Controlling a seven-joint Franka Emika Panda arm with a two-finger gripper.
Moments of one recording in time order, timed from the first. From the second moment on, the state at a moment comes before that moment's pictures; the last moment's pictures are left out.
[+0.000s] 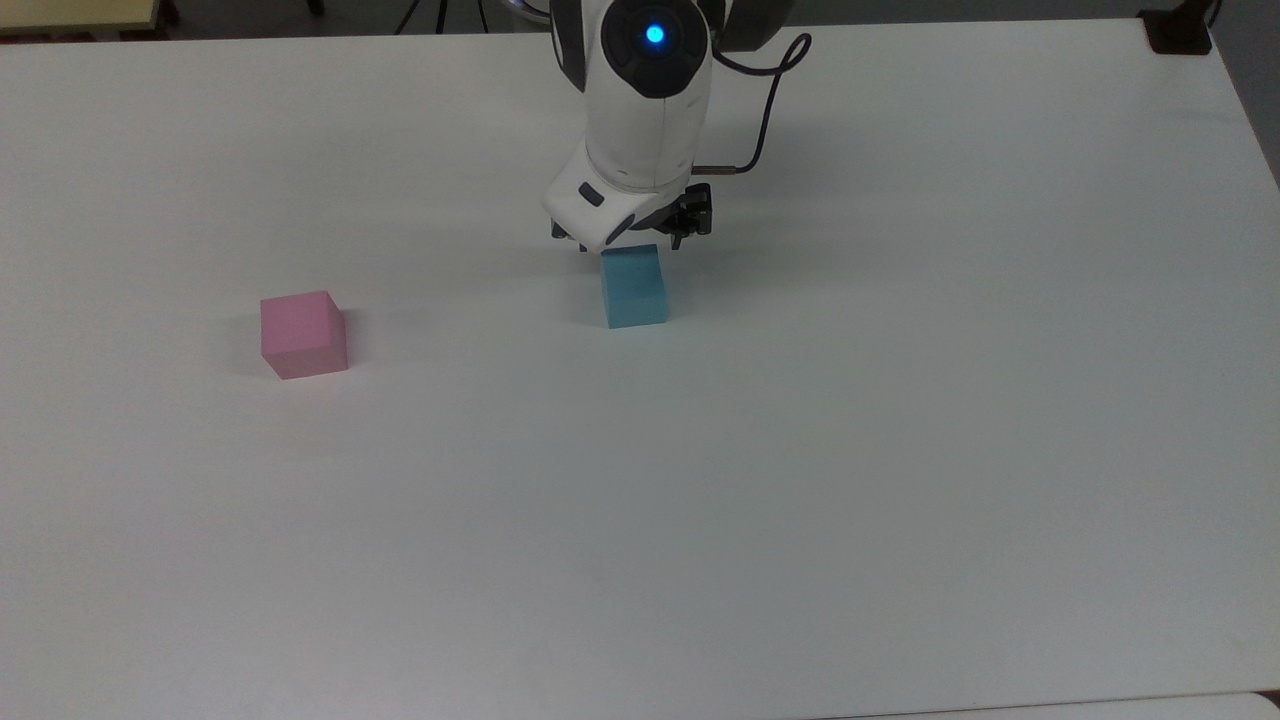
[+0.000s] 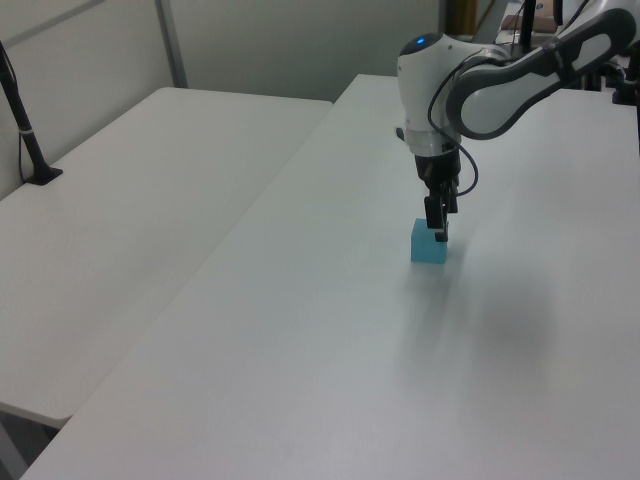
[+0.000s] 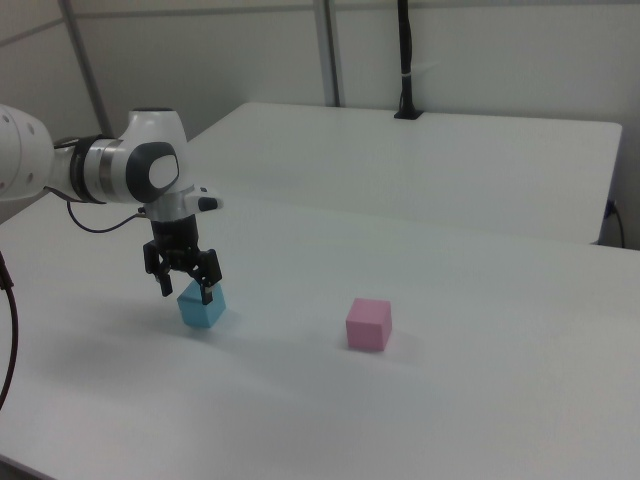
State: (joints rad) arm 0.08 0.29 0.12 -1.85 -0.06 1.97 0.15
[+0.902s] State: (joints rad) arm 0.08 0.36 0.13 -1.78 -0.13 2.06 0.28
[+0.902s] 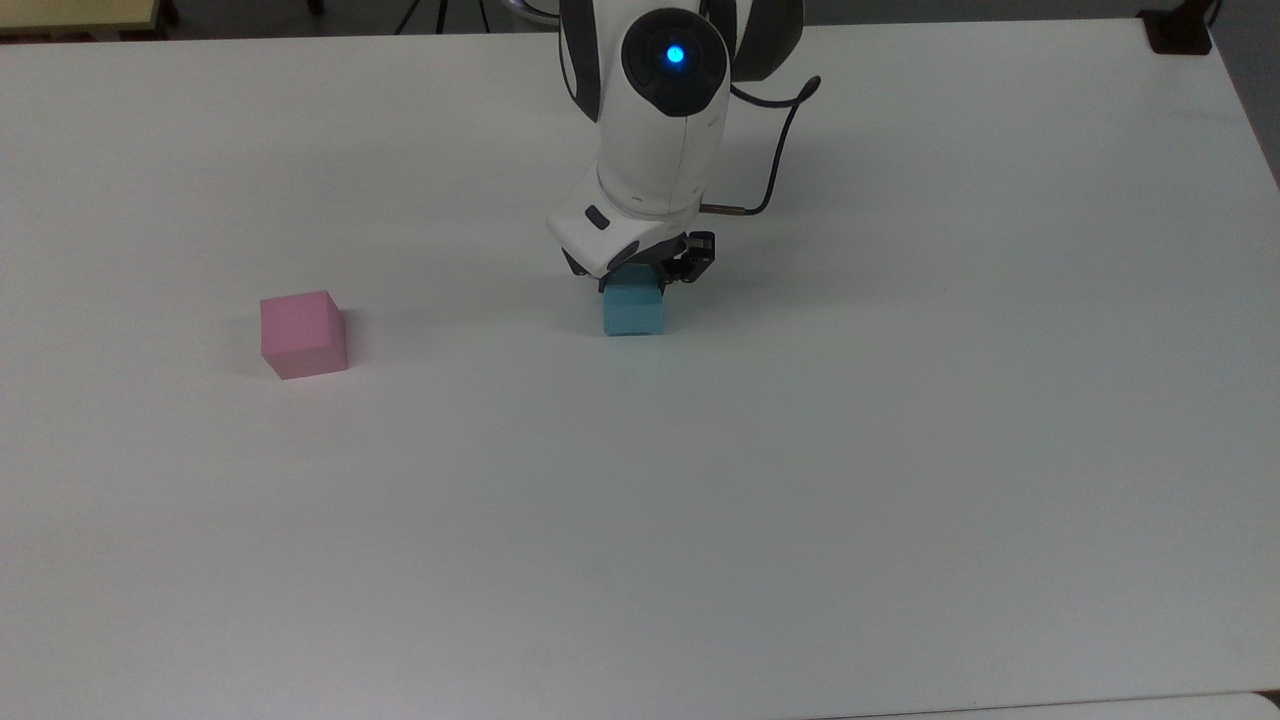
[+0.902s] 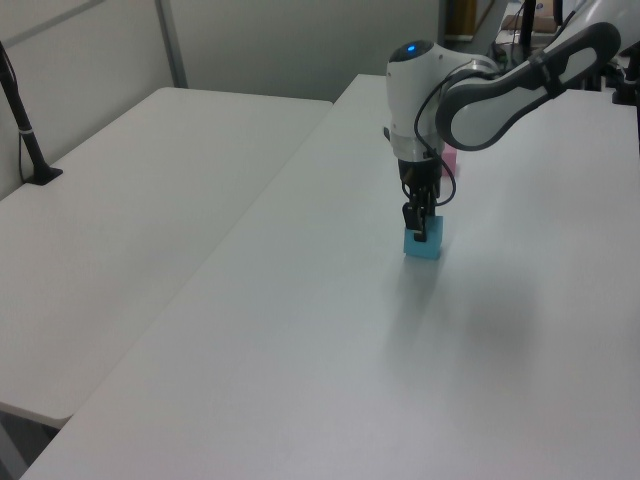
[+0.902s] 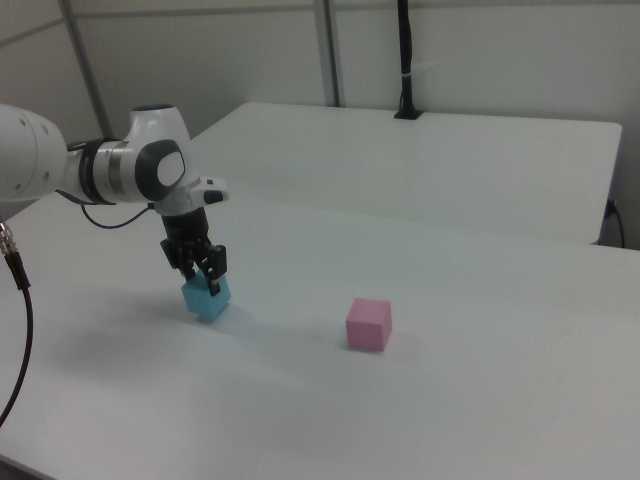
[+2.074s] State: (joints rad) arm -0.26 0.32 0.07 -1.61 -0.16 1.99 -0.27
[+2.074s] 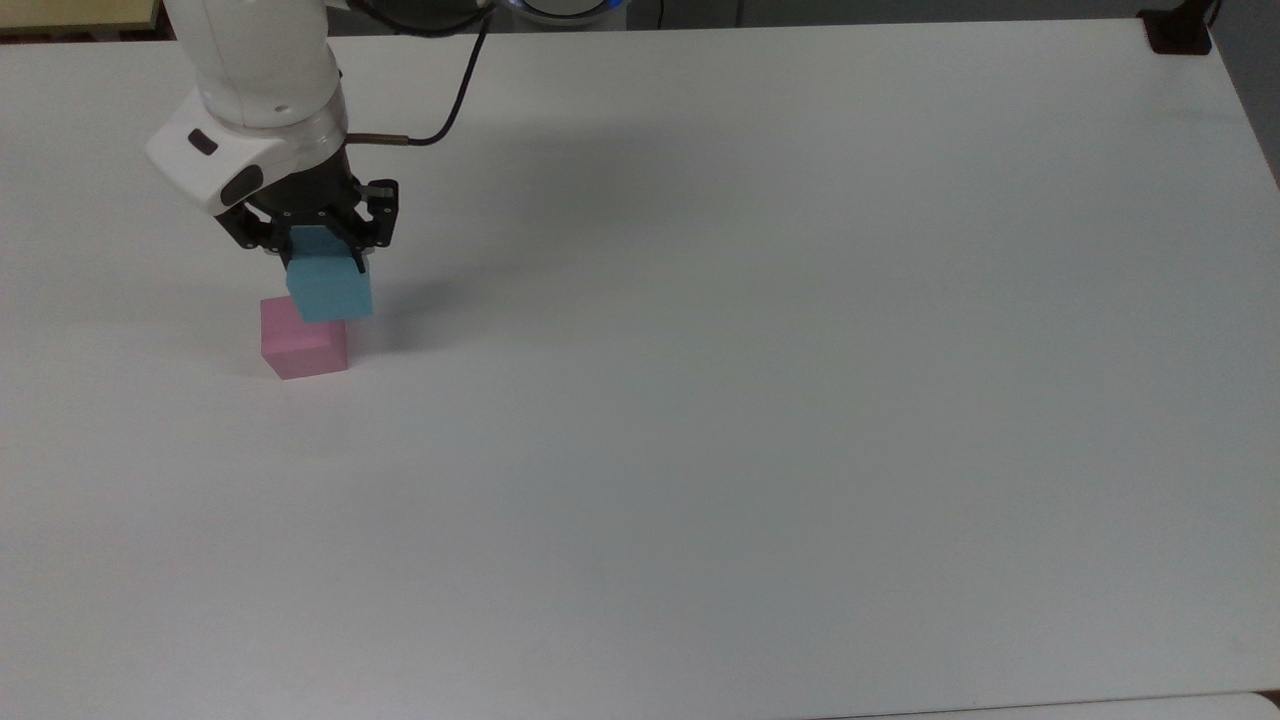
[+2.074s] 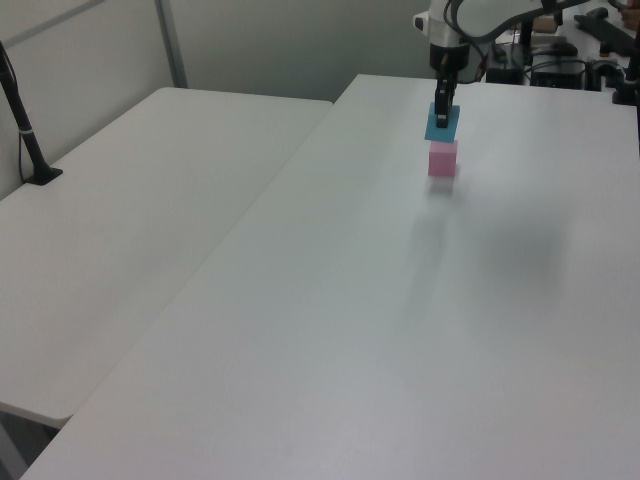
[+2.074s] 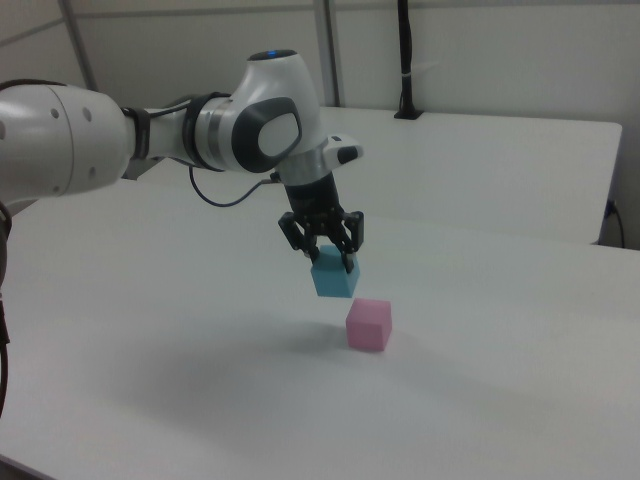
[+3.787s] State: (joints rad) arm -0.28 0.30 0.02 -1.57 -0.17 1.95 -0.25
